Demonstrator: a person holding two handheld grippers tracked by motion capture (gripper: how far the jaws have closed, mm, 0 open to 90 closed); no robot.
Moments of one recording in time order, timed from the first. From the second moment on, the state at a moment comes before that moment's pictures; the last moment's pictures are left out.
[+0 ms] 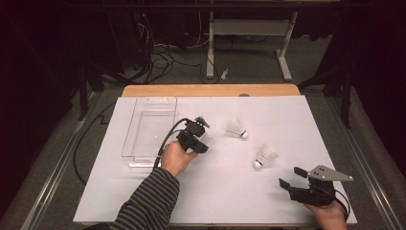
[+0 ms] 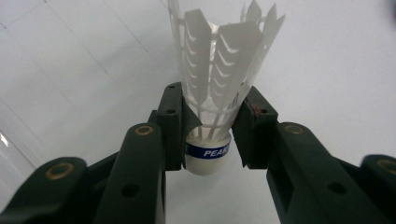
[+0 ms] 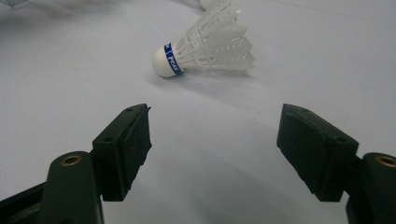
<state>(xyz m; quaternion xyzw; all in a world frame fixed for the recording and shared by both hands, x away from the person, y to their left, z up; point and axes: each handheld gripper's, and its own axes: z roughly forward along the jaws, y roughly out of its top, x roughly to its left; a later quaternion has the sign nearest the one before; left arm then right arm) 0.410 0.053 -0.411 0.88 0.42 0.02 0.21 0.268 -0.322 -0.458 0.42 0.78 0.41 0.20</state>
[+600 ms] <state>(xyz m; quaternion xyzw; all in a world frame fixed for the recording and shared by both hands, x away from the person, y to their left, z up) 0.398 0.061 -0.407 0.88 0.41 0.03 0.24 0.268 -0.322 -0.458 0.42 0.78 0.41 0.20</state>
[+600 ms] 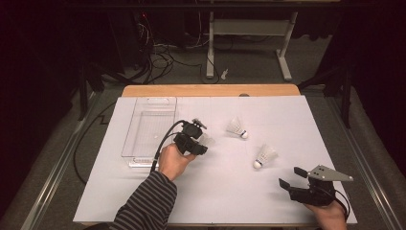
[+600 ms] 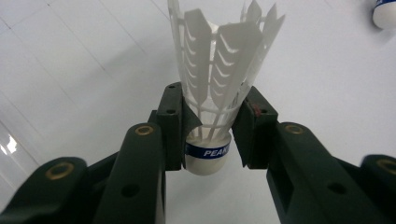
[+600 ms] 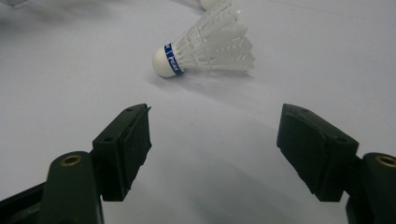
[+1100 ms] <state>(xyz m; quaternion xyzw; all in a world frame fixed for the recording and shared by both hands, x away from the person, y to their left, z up) 0.391 0.067 -0.400 0.87 0.41 0.03 0.26 0.268 -0.322 -0.458 0.42 0.78 0.41 0.20</state>
